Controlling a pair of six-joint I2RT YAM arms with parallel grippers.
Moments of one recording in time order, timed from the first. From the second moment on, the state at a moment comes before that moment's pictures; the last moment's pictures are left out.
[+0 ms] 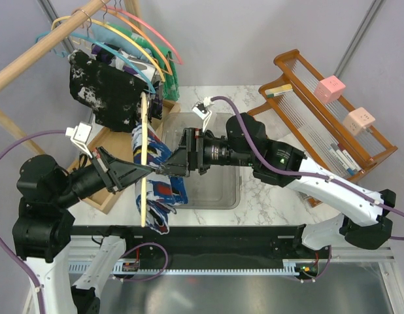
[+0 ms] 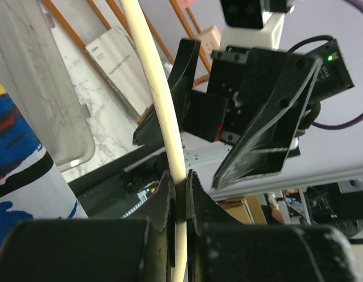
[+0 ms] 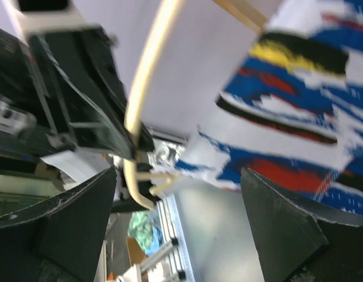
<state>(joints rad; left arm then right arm) -0.09 0.69 1.48 -0.96 0.78 -0.84 1.09 1.38 1.61 -0.42 -0.29 0.91</state>
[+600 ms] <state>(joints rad) -0.09 0.61 1.48 -0.96 0.91 -0.93 1.22 1.44 1.63 -0.14 -0.08 1.06</state>
